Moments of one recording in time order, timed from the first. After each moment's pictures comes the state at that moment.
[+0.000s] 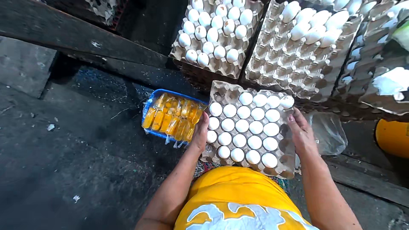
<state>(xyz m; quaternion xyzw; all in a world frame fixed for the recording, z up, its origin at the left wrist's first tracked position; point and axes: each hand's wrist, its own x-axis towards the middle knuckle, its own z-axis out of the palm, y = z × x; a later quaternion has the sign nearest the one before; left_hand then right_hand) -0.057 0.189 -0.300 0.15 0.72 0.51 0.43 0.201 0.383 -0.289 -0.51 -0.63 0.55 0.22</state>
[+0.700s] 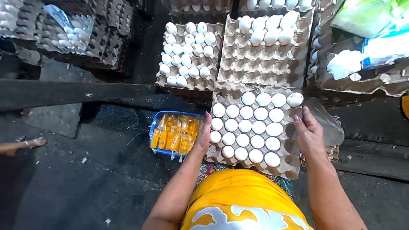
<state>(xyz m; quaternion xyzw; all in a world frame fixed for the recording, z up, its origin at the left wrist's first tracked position) -0.020 0.262 -0.270 0.19 0.72 0.48 0.46 0.260 0.398 -0.285 -0.54 -0.58 0.51 0.33</state>
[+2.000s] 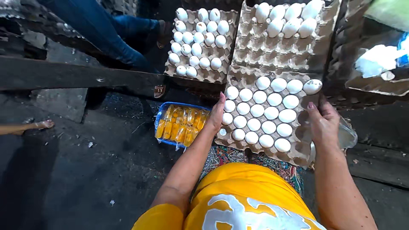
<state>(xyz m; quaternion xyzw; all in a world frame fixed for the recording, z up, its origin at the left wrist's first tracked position) -0.040 0.301 -0.288 0.21 0.68 0.49 0.50 0.247 0.431 -0.301 -0.52 -0.59 0.49 0.38</state>
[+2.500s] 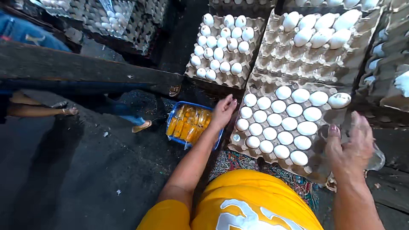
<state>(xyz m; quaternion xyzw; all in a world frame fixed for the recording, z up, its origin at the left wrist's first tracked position) -0.085 0.293 -0.286 0.34 0.76 0.43 0.36 0.248 0.399 -0.268 -0.52 -0.78 0.23 0.26</state>
